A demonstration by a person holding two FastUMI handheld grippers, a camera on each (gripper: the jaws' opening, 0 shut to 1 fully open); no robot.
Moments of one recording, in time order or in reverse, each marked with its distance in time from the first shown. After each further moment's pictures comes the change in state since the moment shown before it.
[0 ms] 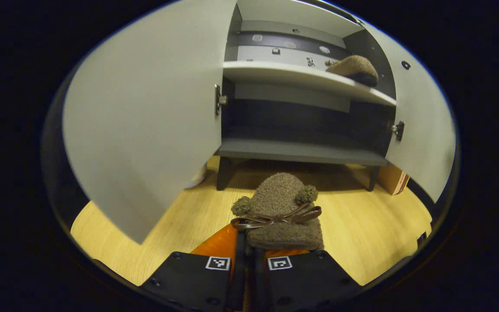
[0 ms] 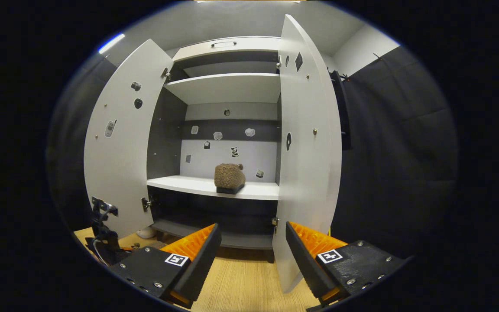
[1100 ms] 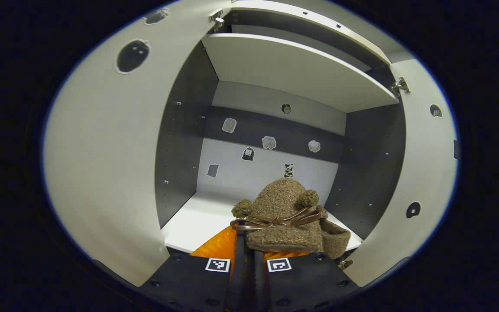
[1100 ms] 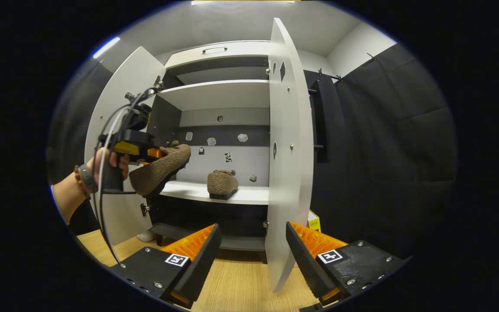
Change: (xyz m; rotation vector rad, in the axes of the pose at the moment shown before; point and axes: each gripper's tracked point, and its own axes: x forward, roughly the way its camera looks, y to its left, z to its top) left arm 0.089 -0.092 0.393 -0.053 -0.242 -0.126; right arm -0.022 -0.027 0.020 0.018 -0.004 -0.034
